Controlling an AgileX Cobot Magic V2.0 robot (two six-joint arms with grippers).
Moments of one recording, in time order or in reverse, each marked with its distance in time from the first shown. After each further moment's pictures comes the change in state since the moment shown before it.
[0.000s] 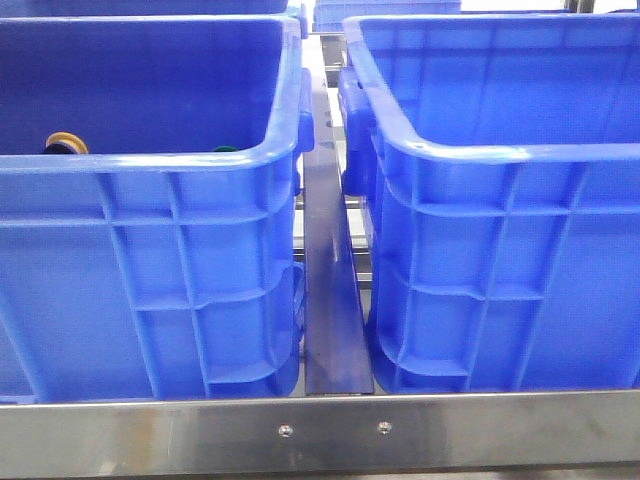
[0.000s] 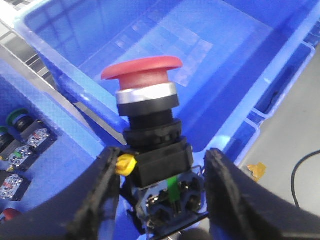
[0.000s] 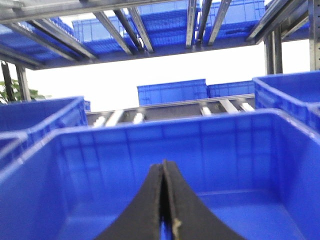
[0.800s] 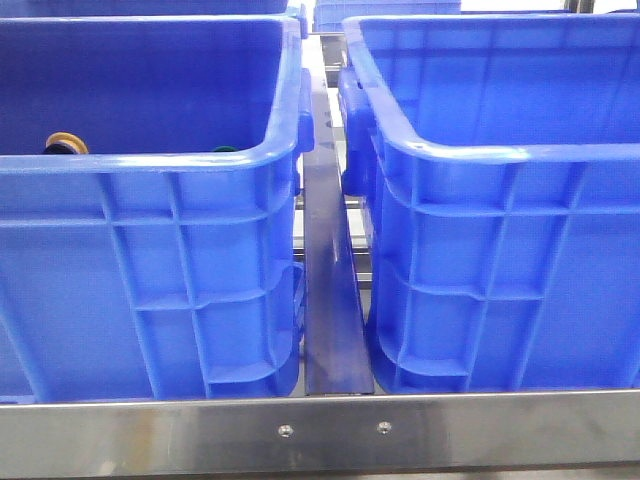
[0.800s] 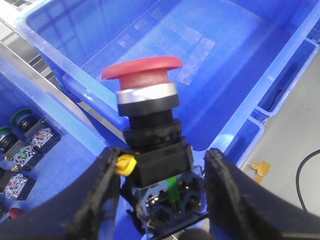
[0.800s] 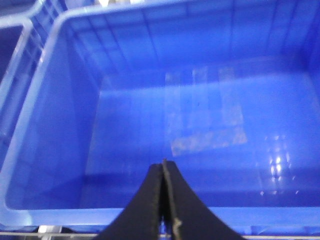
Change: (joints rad) left arm 0.000 0.000 0.000 0.011 0.005 0.004; right arm 0.000 0.550 -0.766 0.069 0.975 0.034
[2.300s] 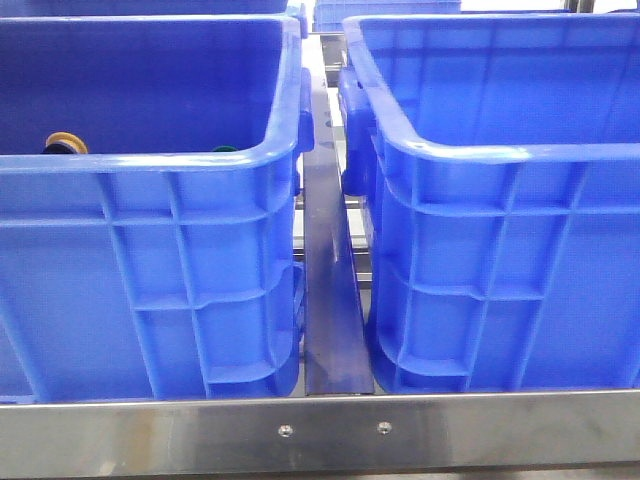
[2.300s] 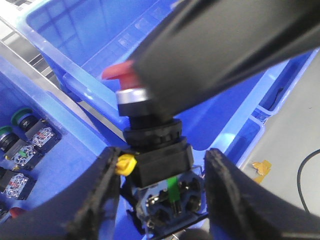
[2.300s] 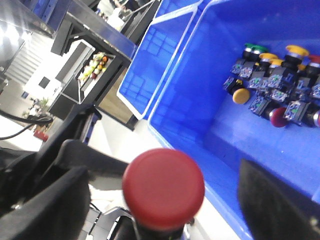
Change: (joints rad) left arm 0.000 0.002 0.000 0.002 0.001 0.000; right arm 0.235 0.653 -0.153 1.350 0.141 -0.914
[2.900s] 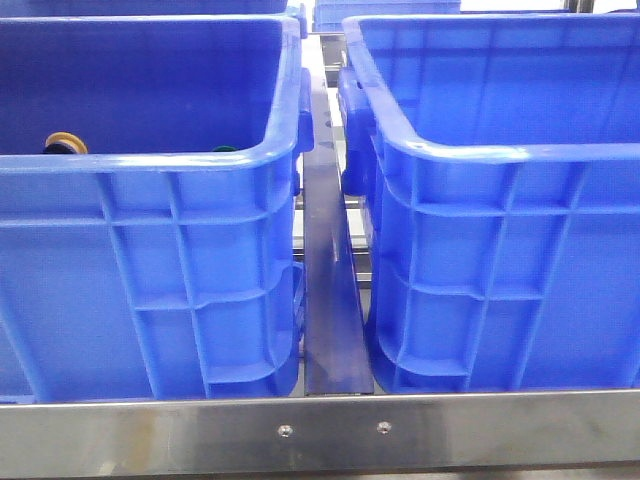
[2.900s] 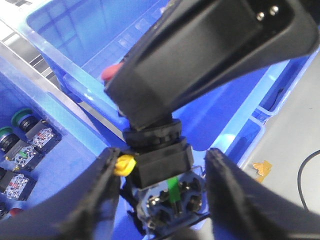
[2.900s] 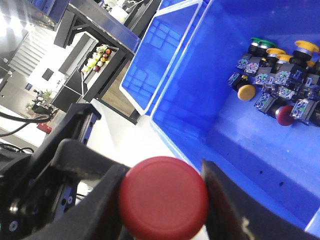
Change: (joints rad) left arm 0.000 0.000 0.000 0.002 0.002 0.000; right arm 0.025 0.026 -0.018 0.002 -0.002 -0.012
